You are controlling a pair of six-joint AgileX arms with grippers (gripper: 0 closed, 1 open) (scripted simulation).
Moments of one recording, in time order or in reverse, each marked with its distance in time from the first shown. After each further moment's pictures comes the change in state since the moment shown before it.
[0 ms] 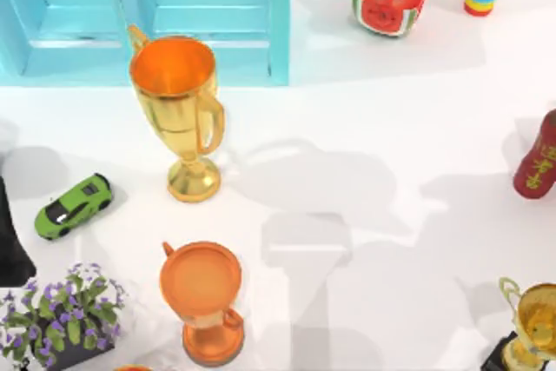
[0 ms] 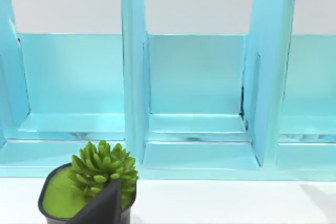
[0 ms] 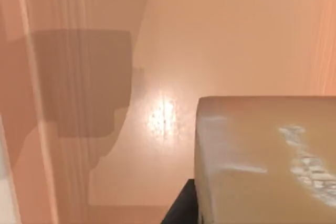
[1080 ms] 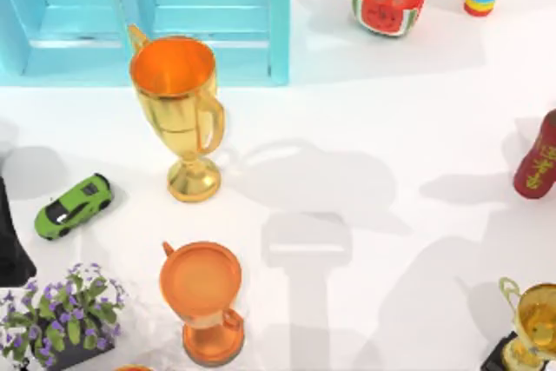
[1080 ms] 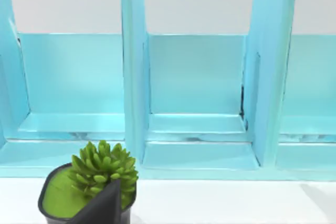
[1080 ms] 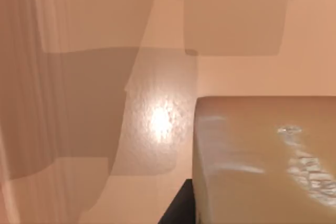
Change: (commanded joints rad) left arm 0.000 0.000 0.000 0.000 0.000 0.000; right arm 0.004 0.012 -0.243 0.254 0.000 0.004
